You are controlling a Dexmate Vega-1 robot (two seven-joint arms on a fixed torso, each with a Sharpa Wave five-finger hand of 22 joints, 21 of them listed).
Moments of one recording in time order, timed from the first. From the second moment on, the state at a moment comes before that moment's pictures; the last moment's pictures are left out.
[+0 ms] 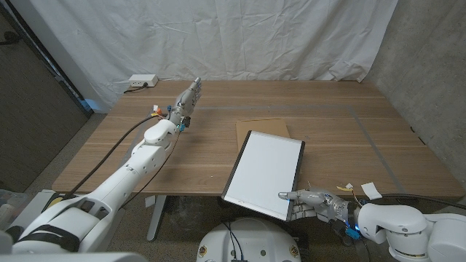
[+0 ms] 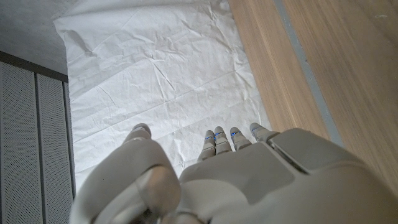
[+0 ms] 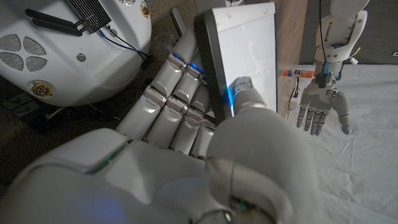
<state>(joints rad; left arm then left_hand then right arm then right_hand) 0.71 0.49 0.40 -1.22 -0.62 -0.27 -0.09 0.41 0.02 0.14 0.07 0.28 -0.02 0.01 0.19 0.18 -0.02 -0.03 0.20 0.18 -0.11 -0.02 0.18 0.18 -0.16 -0.03 0.20 0.18 -1.89 -0.99 0.12 -2.53 0.89 -0.60 -0.18 0.89 0.04 0.29 -0.16 0.18 0.99 -0.11 0.33 0.27 1.19 -0.14 0.31 0.19 1.28 -0.23 0.25 0.27 1.19 -0.22 0.43 0.24</state>
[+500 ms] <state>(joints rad) 0.71 0.50 0.41 -1.23 -0.61 -0.26 -0.08 0.41 0.02 0.14 0.07 0.28 -0.02 0.01 0.19 0.18 -0.02 -0.03 0.20 0.18 -0.11 -0.02 0.18 0.18 -0.16 -0.03 0.20 0.18 -1.90 -0.97 0.15 -2.53 0.88 -0.60 -0.17 0.91 0.03 0.30 -0.16 0.18 1.02 -0.10 0.34 0.28 1.23 -0.15 0.32 0.19 1.31 -0.23 0.27 0.29 1.20 -0.22 0.46 0.26</state>
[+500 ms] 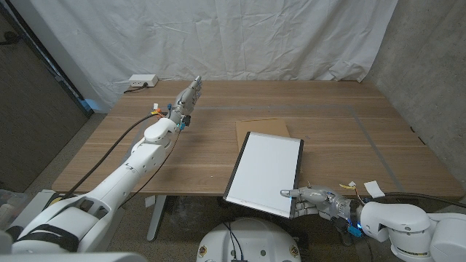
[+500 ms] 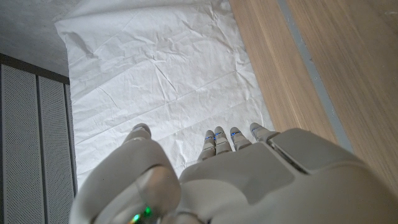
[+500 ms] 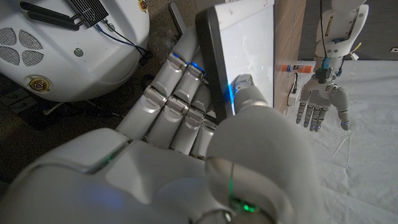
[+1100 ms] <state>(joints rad) 0.70 0.49 0.41 -1.23 -0.61 -0.26 -0.08 0.41 0.02 0.13 0.07 0.28 -0.02 0.01 0.19 0.18 -0.02 -0.03 0.20 0.18 -0.11 -0.02 0.18 0.18 -0.16 -0.03 0.20 0.18 -1.91 -0.95 0.18 -2.53 0.88 -0.60 -0.13 0.91 0.02 0.31 -0.16 0.18 1.02 -0.10 0.34 0.28 1.24 -0.14 0.32 0.20 1.32 -0.23 0.27 0.29 1.20 -0.22 0.48 0.26</state>
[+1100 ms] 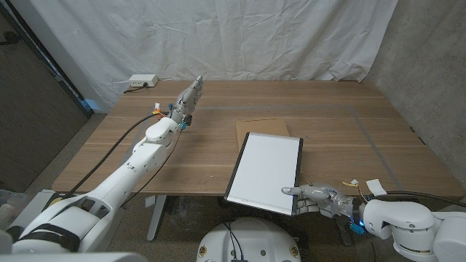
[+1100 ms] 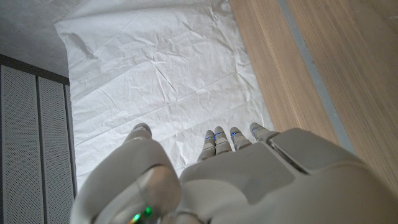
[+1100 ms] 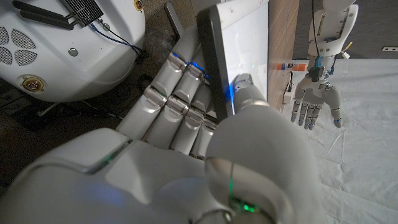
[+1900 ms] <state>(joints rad) 0.70 0.49 0.41 -1.25 -0.60 -0.25 -0.07 0.41 0.02 0.13 0.07 0.28 -0.02 0.01 0.19 0.18 -0.02 -0.03 0.20 0.18 -0.11 -0.02 0.18 0.18 -0.16 -0.03 0.20 0.18 -1.91 -0.92 0.22 -2.53 0.90 -0.58 -0.07 0.92 0.02 0.31 -0.16 0.17 1.02 -0.10 0.34 0.30 1.25 -0.15 0.32 0.21 1.33 -0.23 0.27 0.30 1.20 -0.22 0.50 0.27</state>
